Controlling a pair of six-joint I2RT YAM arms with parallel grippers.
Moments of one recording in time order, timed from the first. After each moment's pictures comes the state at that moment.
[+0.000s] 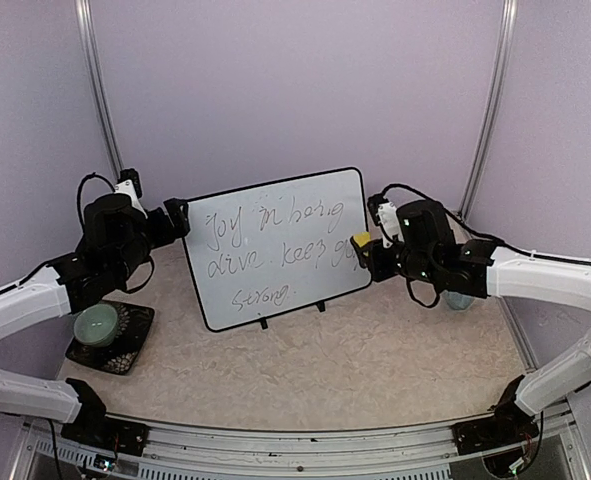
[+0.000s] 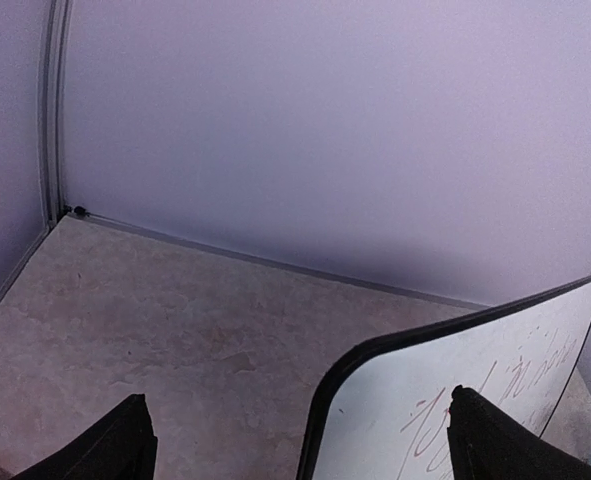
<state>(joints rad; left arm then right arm) -0.61 1.08 0.78 0.11 -0.53 -0.42 0.78 1.36 0.94 -0.10 0.26 0.22</state>
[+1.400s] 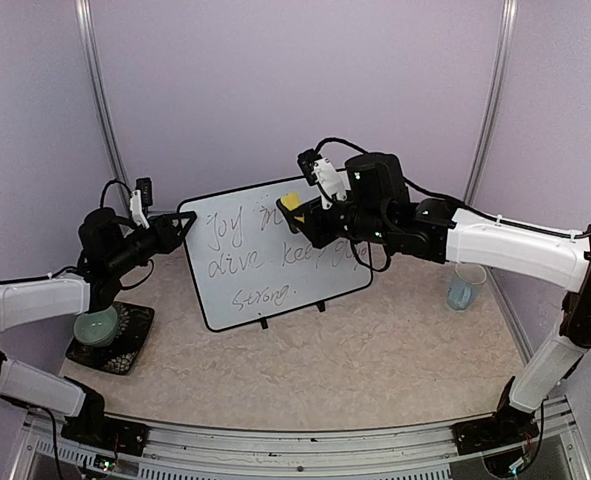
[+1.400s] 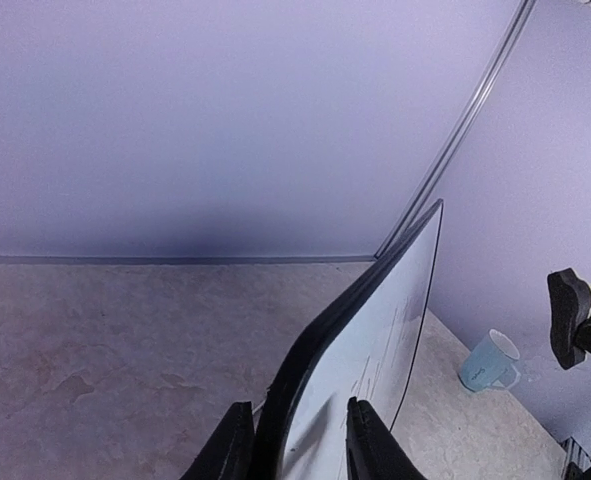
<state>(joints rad) -0.28 1.26 0.62 0.66 0.37 -0.45 0.94 1.62 1.43 -0.12 0.11 0.12</state>
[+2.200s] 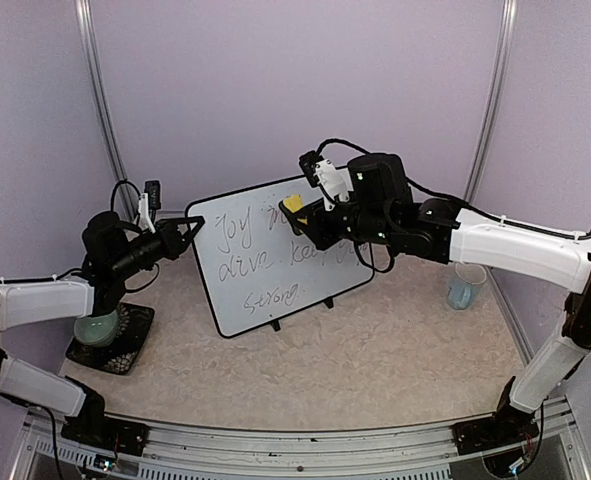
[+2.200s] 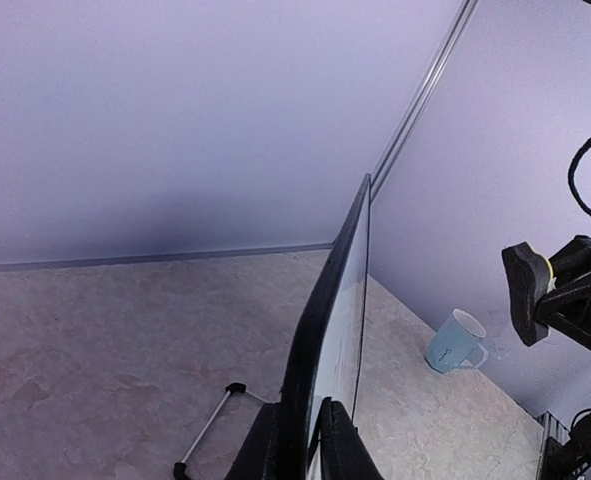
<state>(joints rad) -0.32 1.29 0.60 0.73 0.44 -0.45 0.94 1.61 1.42 -0.15 0.11 0.10</state>
